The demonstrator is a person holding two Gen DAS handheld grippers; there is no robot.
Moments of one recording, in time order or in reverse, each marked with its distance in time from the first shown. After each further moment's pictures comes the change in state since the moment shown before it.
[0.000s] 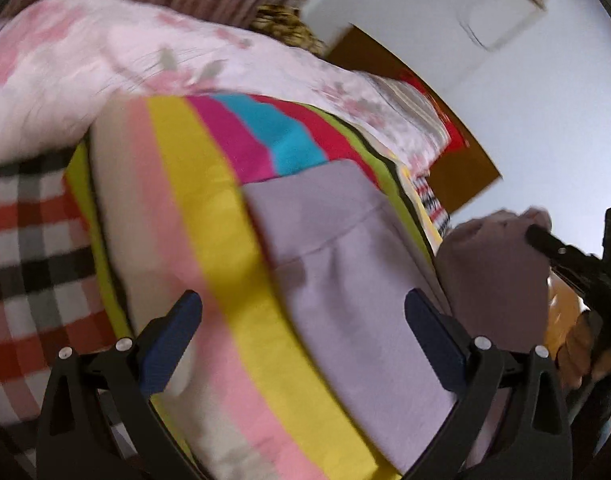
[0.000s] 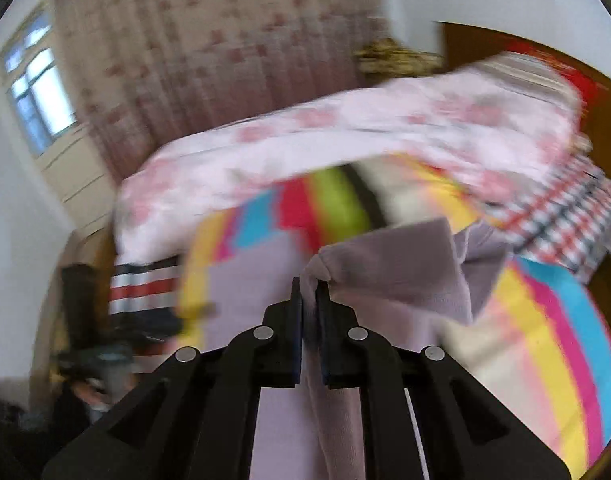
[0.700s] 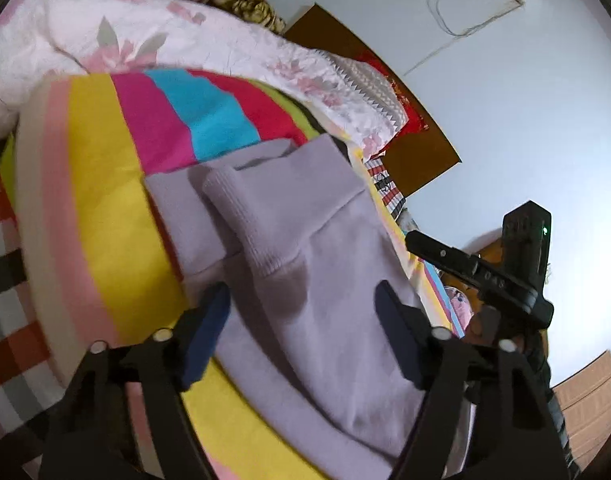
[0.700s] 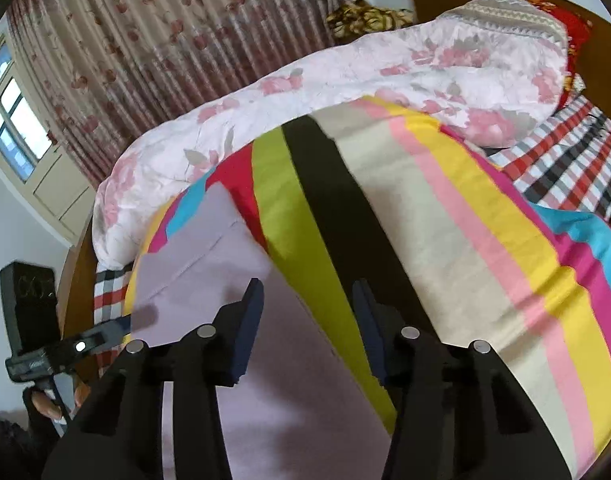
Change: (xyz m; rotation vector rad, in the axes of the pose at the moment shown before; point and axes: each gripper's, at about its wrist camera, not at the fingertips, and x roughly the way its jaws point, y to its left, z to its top) left arm 0.038 -0.030 0.006 0.023 0.096 -0.178; right arm 0.067 -0.099 -0.028 0.158 0.076 -0.030
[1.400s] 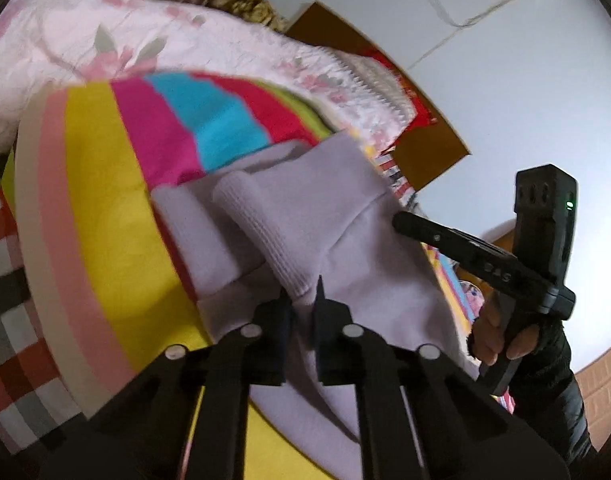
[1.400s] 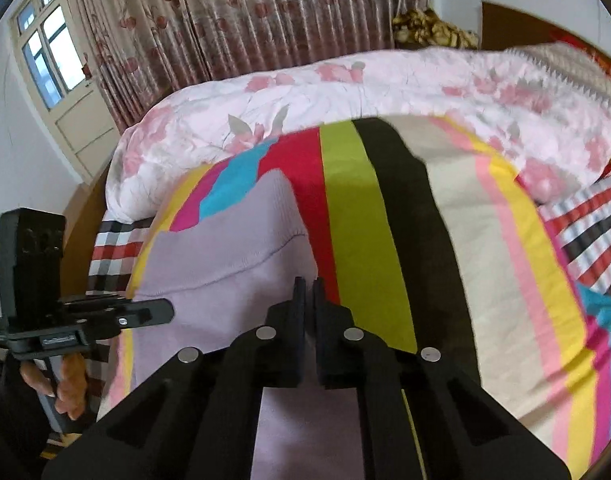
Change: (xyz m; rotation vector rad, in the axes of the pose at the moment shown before) left arm -0.006 -0.001 0.004 0.059 -0.014 0.031; right arm 0.016 0.062 0.014 -0.241 0.030 0.015
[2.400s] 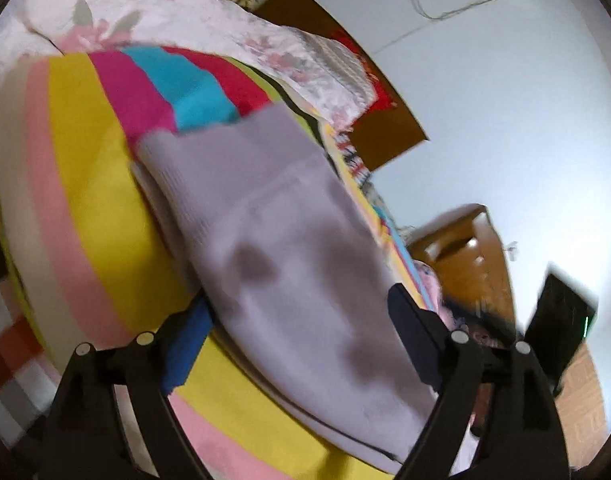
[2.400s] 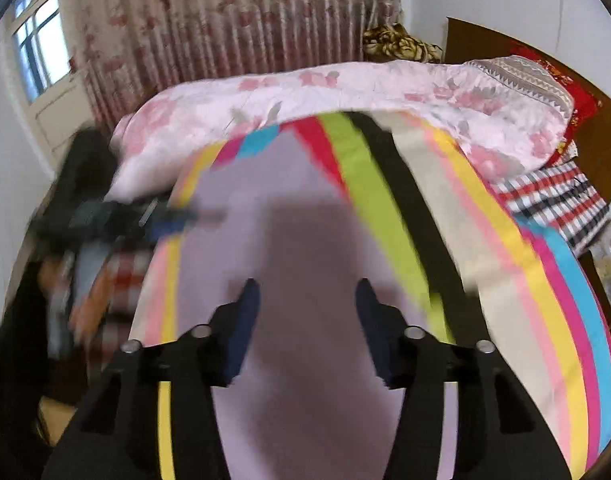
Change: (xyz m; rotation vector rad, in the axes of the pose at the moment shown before) left arm -0.007 0.015 -0.007 -0.042 0.111 -0.201; right arm -0.107 0.070 -0.114 0.002 -0.015 -0.149
